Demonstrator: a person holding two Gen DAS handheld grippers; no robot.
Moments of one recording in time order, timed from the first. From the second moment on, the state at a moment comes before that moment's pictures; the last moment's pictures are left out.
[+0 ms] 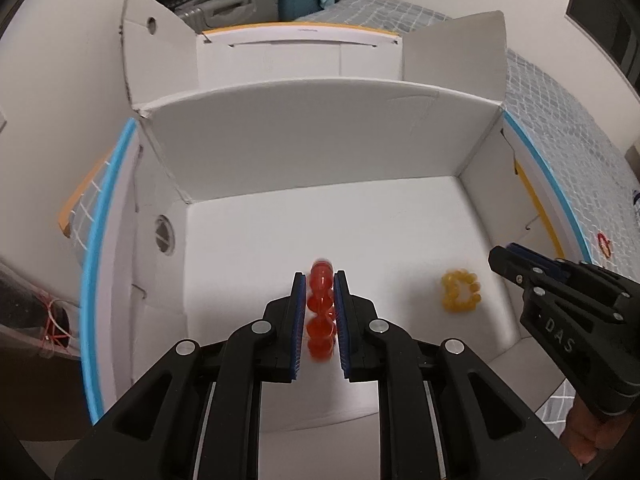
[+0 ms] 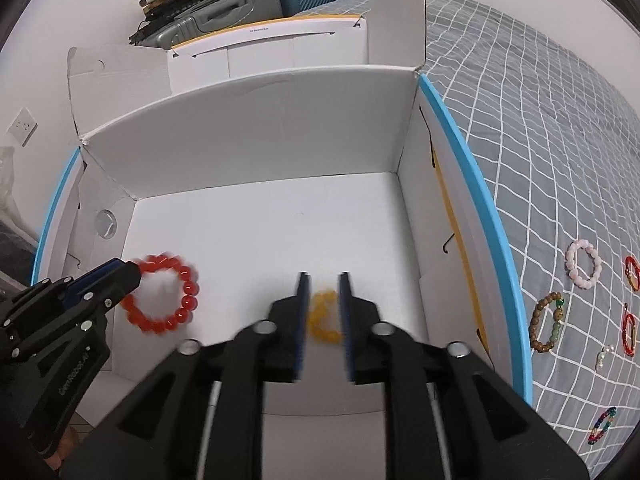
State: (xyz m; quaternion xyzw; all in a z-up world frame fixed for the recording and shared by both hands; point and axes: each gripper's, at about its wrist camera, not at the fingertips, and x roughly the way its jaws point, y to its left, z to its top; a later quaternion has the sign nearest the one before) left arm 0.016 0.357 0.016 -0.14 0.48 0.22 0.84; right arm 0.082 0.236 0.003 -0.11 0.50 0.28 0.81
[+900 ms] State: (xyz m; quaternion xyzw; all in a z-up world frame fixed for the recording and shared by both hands) left arm -0.026 0.296 0.105 -0.13 0.39 0.22 0.89; right arm 0.034 0.109 0.116 -0.06 0.36 0.23 0.90
